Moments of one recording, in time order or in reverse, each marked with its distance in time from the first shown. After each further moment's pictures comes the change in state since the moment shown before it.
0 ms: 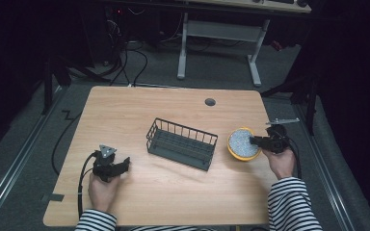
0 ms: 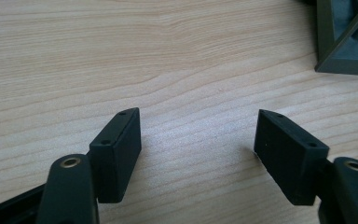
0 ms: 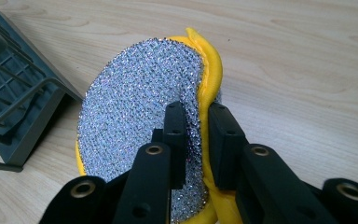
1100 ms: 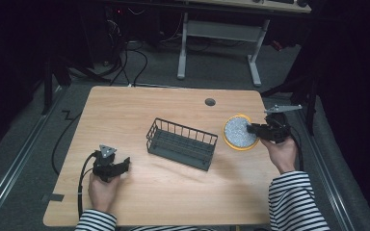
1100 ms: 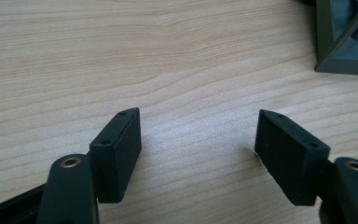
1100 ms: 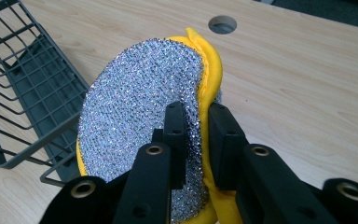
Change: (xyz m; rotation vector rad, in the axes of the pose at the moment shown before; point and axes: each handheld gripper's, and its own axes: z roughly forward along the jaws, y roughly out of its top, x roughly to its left) left arm 0.000 0.000 0.000 -0.001 -0.002 -0.002; right arm 0.038 0.043 -0.040 -0.080 0.014 -0.125
